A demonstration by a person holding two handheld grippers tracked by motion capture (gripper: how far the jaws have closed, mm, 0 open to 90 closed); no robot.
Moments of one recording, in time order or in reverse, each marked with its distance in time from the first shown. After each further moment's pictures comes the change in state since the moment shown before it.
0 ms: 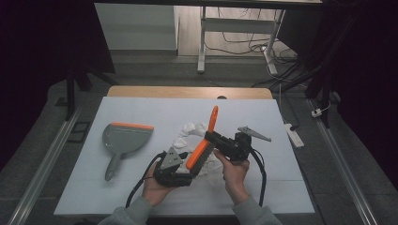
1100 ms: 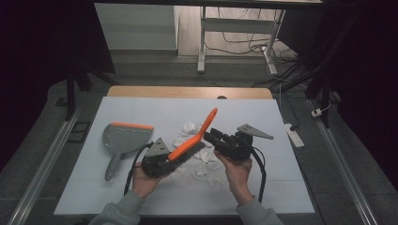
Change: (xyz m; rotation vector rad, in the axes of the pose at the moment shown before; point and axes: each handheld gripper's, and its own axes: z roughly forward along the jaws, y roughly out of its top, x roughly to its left) left arm 0.041 0.007 -0.026 0.002 -0.067 -0.040; right arm 0.016 0.016 -0.011 0.018 0.024 -0.154
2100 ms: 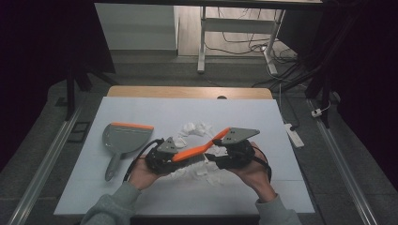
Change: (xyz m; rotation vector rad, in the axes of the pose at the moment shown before) left arm -0.003 0.023 0.017 0.291 -0.098 0.207; right arm 0.027 0.016 -0.011 0.455 0.036 -0.607
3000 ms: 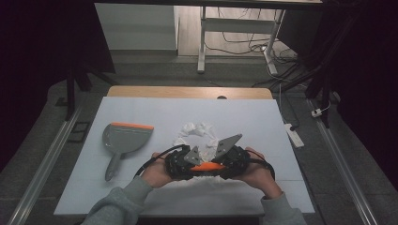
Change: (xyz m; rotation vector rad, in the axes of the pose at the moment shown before) left arm -0.028 0.036 0.021 0.144 -0.097 0.259; right arm -0.002 -0.022 0.022 0.304 0.200 -0.158
